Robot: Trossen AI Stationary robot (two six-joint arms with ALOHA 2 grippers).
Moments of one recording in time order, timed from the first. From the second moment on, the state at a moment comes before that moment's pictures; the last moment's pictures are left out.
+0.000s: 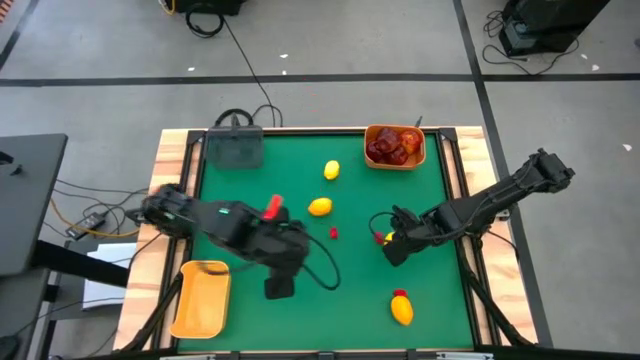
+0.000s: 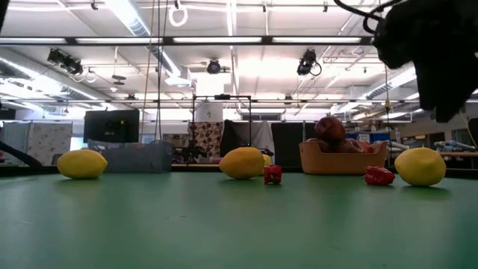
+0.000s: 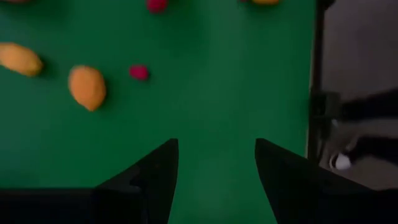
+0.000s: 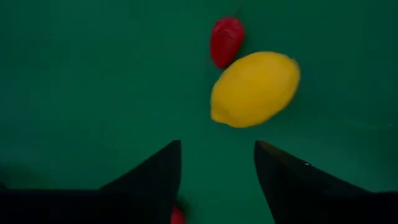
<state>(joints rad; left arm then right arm) -0.45 1.89 2.33 -1.56 -0.23 -0.54 0.39 1.26 0.84 -0.85 0.07 1.43</state>
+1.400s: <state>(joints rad) -0.15 1.72 1.48 -0.08 0.20 -0.32 0.37 1.27 0.56 -0.60 0.24 1.91</state>
